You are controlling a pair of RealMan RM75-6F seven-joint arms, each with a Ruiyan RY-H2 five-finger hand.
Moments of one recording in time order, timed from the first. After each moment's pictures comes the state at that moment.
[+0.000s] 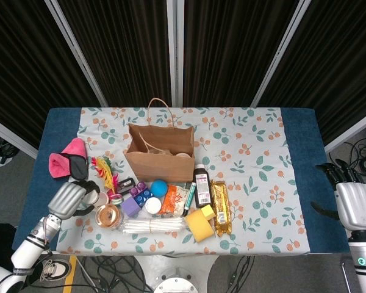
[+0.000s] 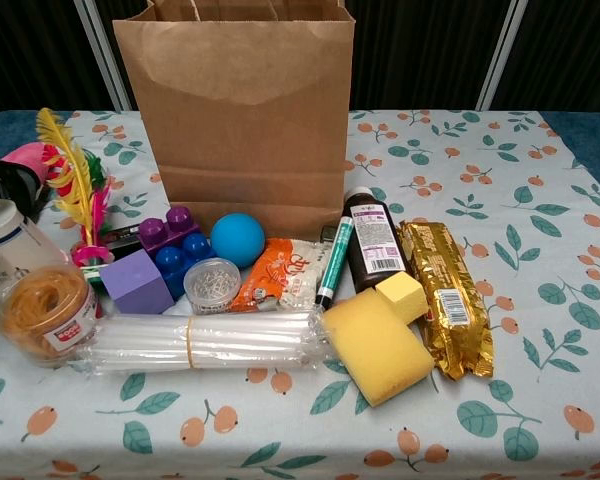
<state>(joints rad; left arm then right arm) -0.40 -1.33 0.02 -1.39 1.60 1.20 -0.07 0.17 -0.87 0.12 -2.01 -1.38 1.45 -0.20</state>
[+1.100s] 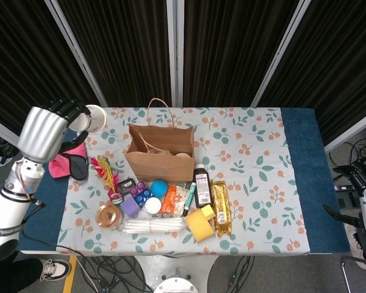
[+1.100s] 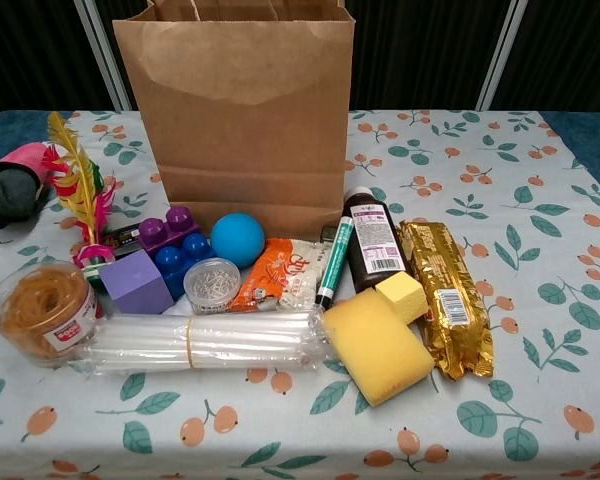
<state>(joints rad) -0.60 -0.98 -0.35 -1.77 1.44 1.30 0.17 0.09 -0.80 0.12 -1.99 -1.47 1.53 0.09</state>
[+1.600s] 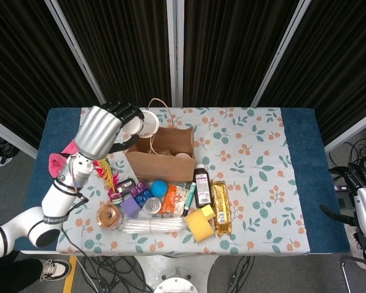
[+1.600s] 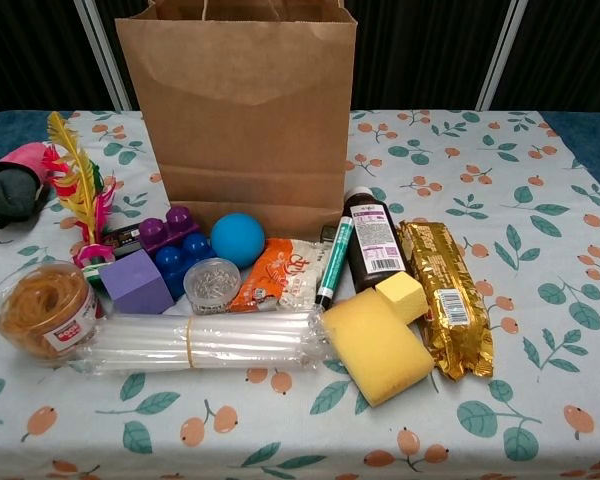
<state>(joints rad) -0.79 -1.19 -0.40 -1.76 1.37 1.20 0.21 0.10 -0.82 0.12 -1.96 -1.45 1.49 0.09</state>
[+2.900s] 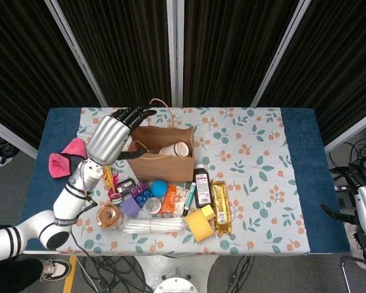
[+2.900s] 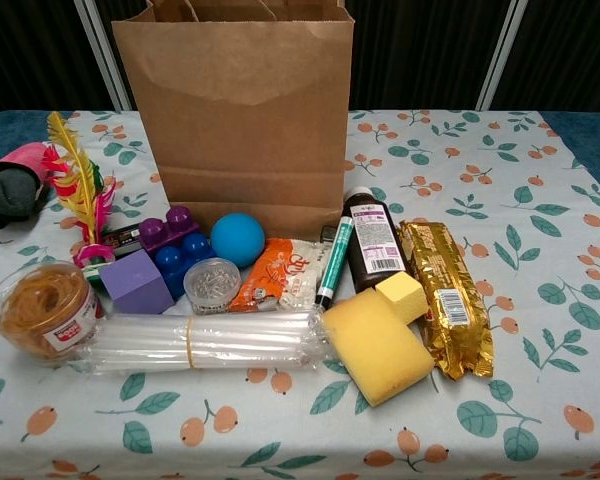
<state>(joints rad) -0.80 -1.25 -0.34 -1.72 1.37 1.22 0.14 0.11 -0.83 0.13 -1.94 -1.43 1.46 0.11</state>
